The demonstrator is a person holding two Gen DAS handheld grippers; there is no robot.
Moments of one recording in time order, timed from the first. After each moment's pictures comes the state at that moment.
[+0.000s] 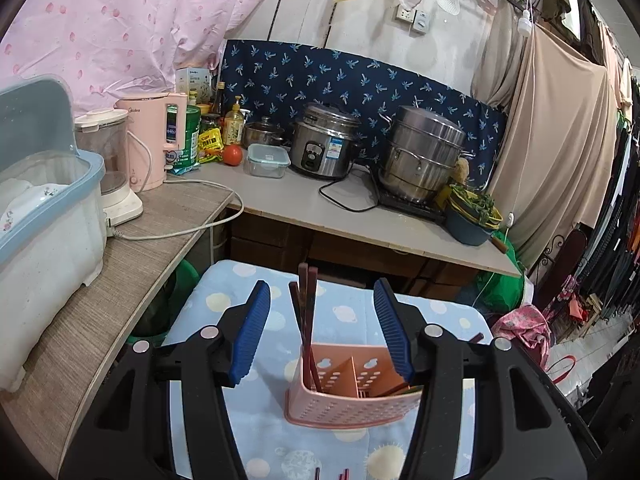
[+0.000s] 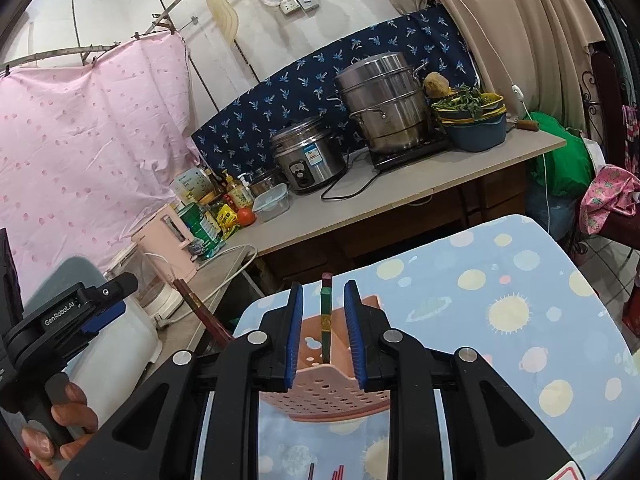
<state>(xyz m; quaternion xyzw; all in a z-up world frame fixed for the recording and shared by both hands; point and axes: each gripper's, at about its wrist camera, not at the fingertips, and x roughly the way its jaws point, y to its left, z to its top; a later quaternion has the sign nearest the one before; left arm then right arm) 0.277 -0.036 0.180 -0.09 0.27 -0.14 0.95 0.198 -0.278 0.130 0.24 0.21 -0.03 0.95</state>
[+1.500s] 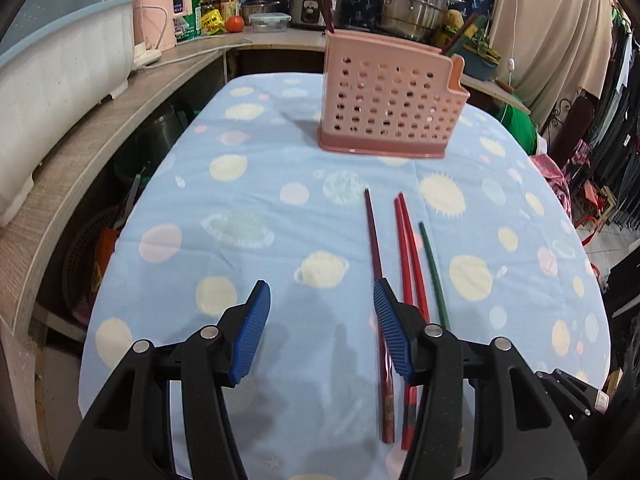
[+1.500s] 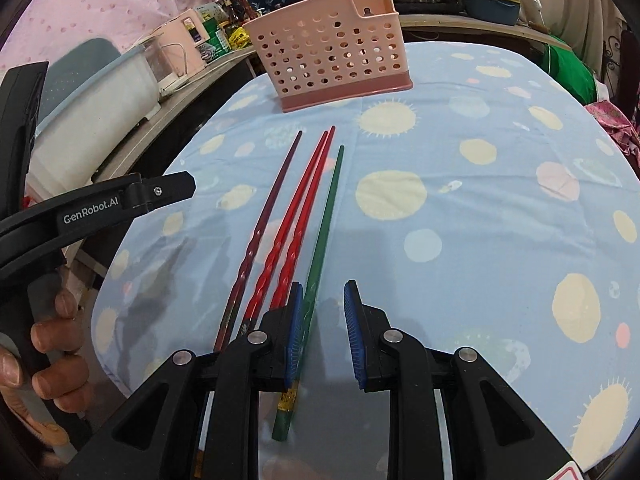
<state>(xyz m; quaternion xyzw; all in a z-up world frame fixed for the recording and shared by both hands) 0.107 -0.006 -0.004 0.01 0.44 -0.15 0.89 0.012 -0.165 -0.043 0.15 0.44 0.02 0.89</state>
